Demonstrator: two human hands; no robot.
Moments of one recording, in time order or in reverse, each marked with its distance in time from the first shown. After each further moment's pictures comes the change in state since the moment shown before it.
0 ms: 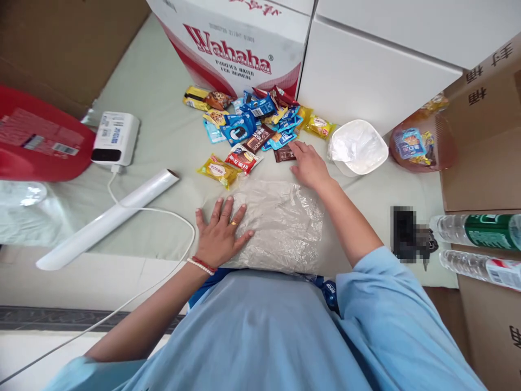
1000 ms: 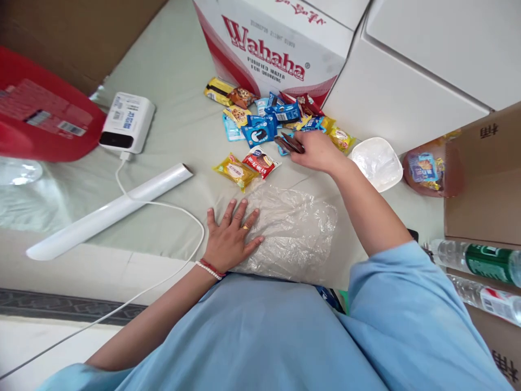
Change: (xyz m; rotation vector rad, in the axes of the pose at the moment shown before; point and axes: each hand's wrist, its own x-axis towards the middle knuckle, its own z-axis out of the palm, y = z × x) left_hand 0.001 -0.003 -0.006 -0.103 -0.030 0.006; right_hand 0.069 -0.046 -0.059 -0.054 -0.248 -0.115
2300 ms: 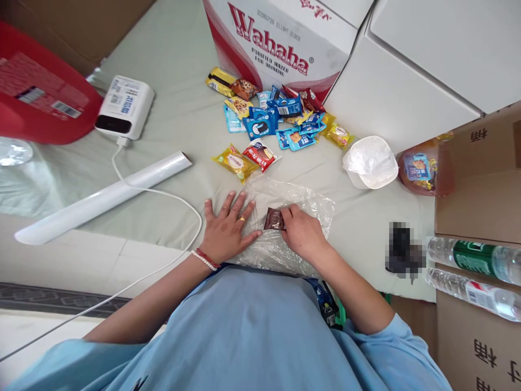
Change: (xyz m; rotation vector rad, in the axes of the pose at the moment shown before) left_hand -0.002 -0.001 0.000 -0.047 0.014 0.012; right_hand -0.151 -0.098 0.096 -0.146 -0.255 0.158
